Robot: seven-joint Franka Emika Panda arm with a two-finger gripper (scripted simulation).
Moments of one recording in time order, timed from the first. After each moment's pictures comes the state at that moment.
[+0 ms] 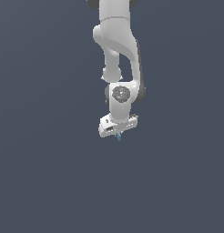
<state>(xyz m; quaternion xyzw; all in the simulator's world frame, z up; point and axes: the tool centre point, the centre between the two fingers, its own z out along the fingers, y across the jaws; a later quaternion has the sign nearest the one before) -0.029 0.033 0.039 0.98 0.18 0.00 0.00</state>
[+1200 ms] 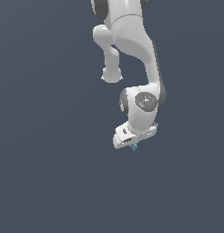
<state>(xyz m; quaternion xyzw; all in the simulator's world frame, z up) 0.044 0.103 0.072 0.98 0.18 0.00 0.00</state>
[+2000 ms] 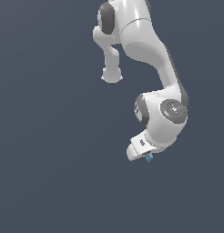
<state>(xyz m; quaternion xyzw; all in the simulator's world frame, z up) 0.103 0.157 0.096 0.98 0.18 0.00 0.00</state>
